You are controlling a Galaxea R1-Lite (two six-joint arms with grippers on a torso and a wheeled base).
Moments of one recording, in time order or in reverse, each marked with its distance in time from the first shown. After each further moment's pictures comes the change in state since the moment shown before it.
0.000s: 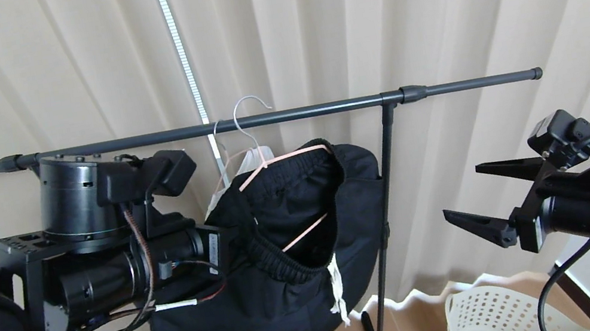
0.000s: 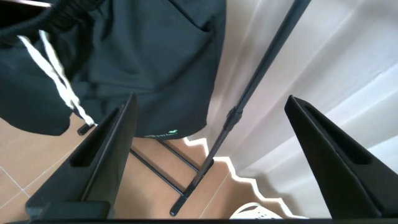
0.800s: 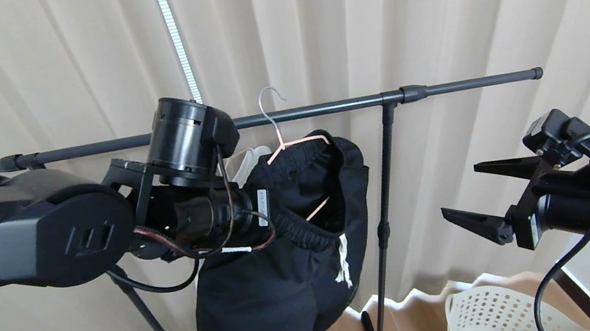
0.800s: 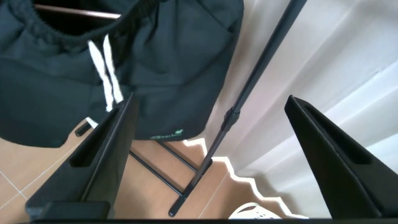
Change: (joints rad) left arm -0.107 0.213 -0.419 0.358 0.243 -0.183; right arm -0.008 0.018 -0.012 0.000 -0.003 0.000
